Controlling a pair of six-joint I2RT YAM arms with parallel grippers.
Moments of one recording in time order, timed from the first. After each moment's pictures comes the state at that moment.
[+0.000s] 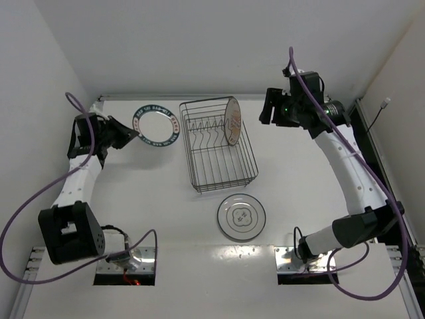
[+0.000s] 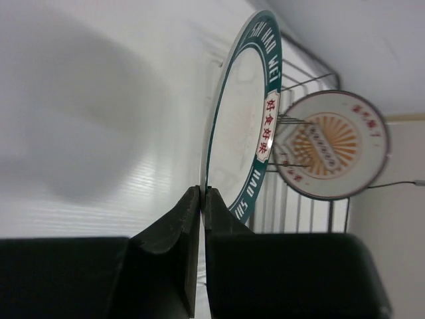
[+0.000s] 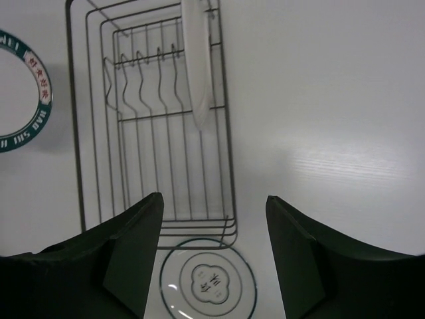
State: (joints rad) left arm 0.23 1.33 0.98 -0.18 0.43 -0.67; right arm 0.31 1.47 1.71 -0.90 0.06 0.31
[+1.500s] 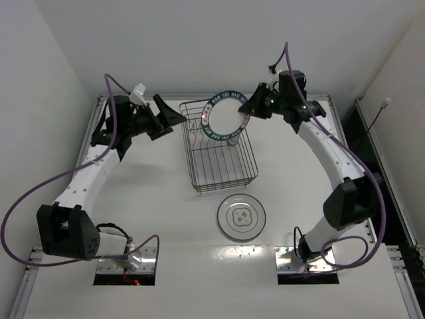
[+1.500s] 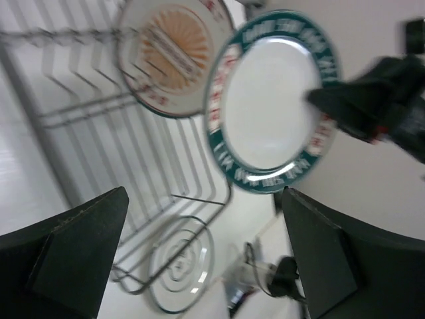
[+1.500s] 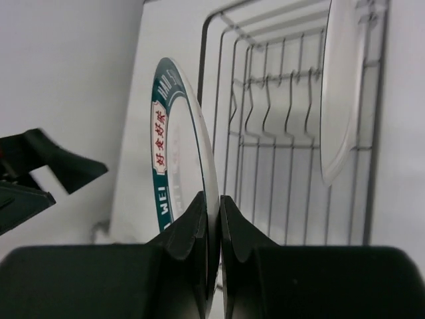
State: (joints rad) left arm -0.14 1.34 1.13 -0.14 0.63 -0.83; right arm 0.24 1.63 1.48 -0.36 -0.49 0.63
